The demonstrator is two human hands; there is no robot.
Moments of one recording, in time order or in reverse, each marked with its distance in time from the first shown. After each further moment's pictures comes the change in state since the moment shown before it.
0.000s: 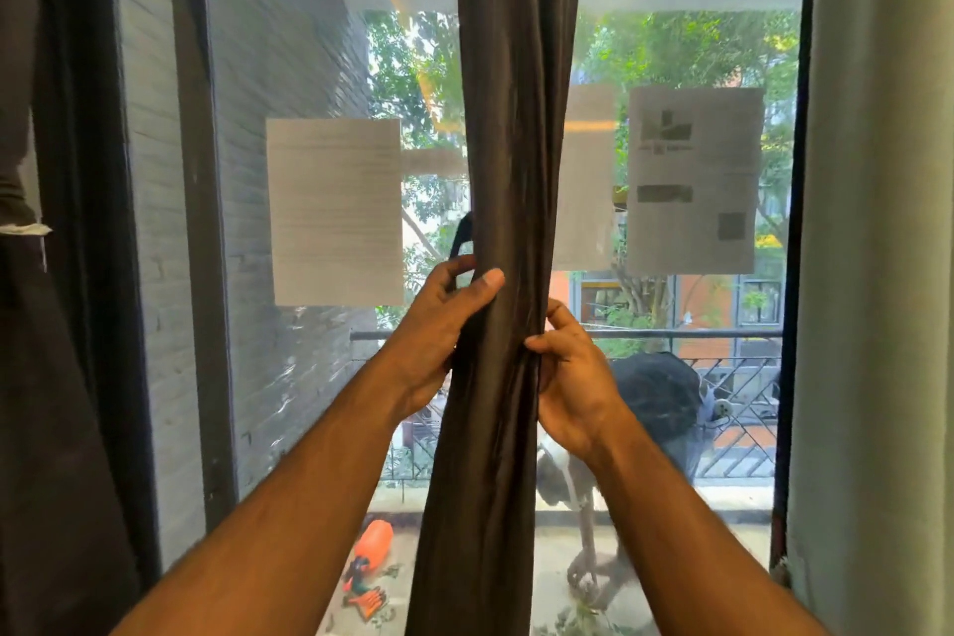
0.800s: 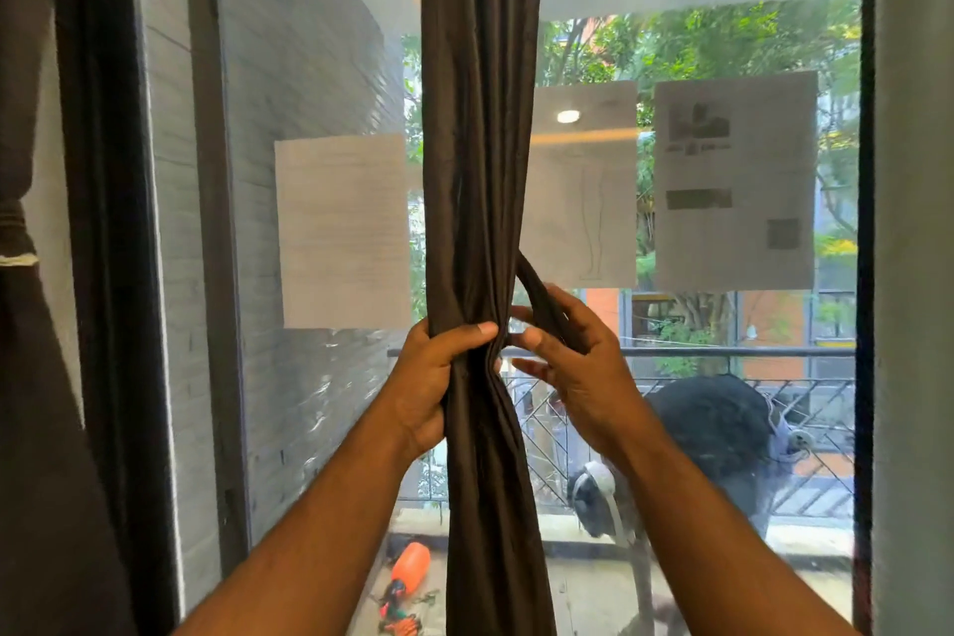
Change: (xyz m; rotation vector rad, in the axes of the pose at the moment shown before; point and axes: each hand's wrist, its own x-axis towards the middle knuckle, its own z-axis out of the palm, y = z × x) left_hand 0.029 -0.035 0.004 -0.214 0.116 0.015; right_hand 0.049 -0.009 -0.047 -0.448 -0.099 -0.227
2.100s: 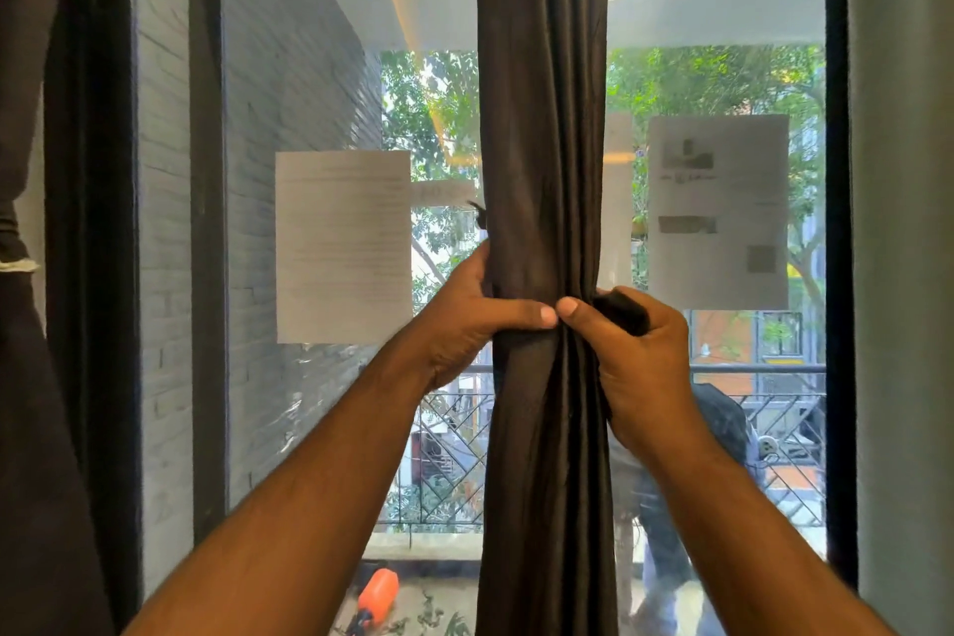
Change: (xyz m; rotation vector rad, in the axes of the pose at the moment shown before) left_hand 0.023 0.057 0.017 0.190 -0.420 0.195; right_hand -0.019 -0.070 0.041 -0.159 0.299 -0.316
